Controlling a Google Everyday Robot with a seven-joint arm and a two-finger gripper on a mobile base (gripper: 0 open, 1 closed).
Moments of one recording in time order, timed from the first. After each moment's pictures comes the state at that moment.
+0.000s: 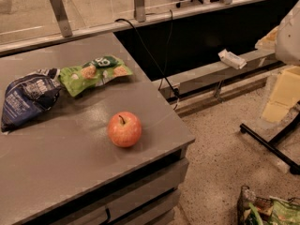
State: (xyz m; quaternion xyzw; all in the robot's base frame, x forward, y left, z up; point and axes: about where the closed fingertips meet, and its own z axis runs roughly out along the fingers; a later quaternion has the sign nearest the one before) arm 0.438 -0.217 0.977 -0.60 0.78 -0.03 0.16
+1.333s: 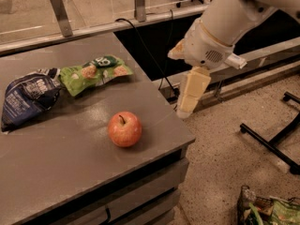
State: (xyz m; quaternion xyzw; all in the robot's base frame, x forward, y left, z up) arm 0.507 -0.072 0.920 -0.71 0.67 0.10 0.20
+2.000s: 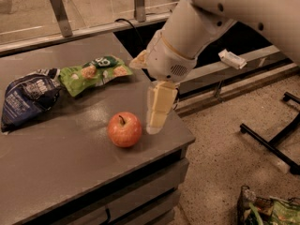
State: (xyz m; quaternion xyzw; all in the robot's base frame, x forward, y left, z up) arm 0.474 0.013 0.912 -0.77 0.58 0.13 0.22
